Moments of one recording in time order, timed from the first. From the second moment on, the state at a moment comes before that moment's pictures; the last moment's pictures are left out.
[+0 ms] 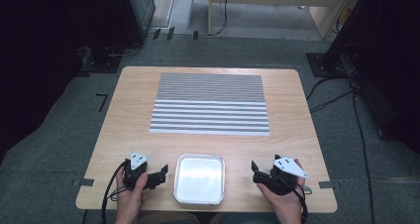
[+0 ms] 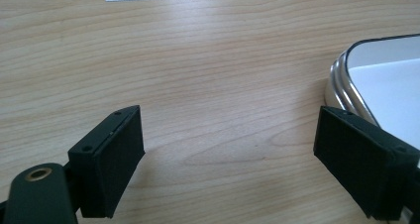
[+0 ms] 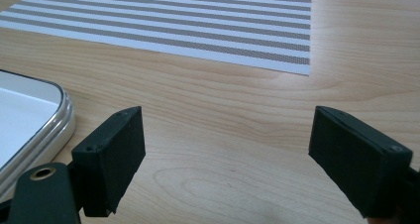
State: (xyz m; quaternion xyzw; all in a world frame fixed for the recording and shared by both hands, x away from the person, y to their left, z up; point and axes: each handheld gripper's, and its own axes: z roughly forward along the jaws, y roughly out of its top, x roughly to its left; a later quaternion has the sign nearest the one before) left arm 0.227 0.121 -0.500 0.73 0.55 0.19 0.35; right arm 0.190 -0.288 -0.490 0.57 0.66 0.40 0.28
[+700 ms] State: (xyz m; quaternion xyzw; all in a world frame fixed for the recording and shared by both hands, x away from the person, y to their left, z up) left arm 0.225 0.102 -0.500 0.75 0.54 0.17 0.35; right arm 0.180 -0.257 -0.491 0.55 0.65 0.41 0.32
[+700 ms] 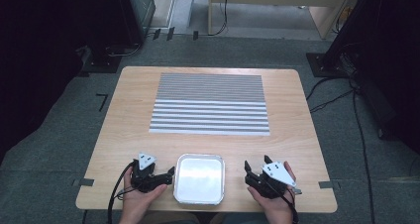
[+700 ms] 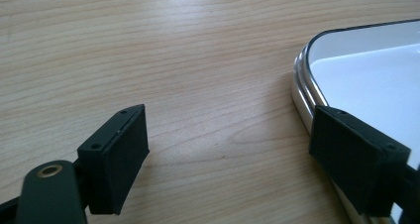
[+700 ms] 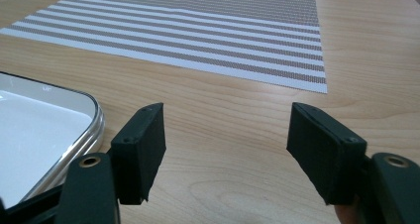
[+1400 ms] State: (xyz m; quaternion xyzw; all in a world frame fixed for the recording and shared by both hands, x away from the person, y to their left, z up) left arm 0.220 0.098 -0.496 0.74 0.53 0.15 0.38; right arm 0.175 -0.231 -0.495 0.53 0.65 0.49 0.23
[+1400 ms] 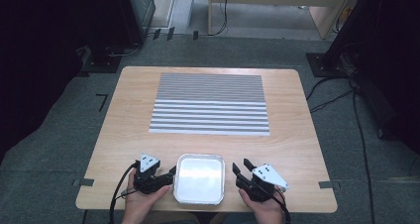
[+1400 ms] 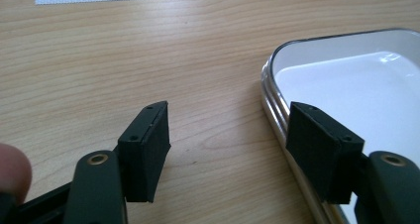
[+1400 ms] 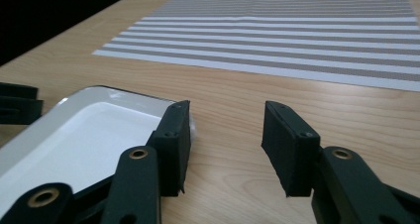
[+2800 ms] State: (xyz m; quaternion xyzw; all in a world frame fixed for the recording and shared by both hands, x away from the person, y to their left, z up) left arm 0.225 0.104 -0.497 0.74 0.49 0.00 0.45; right arm 0.194 -0.238 -0.520 0.62 0.55 0.55 -0.09
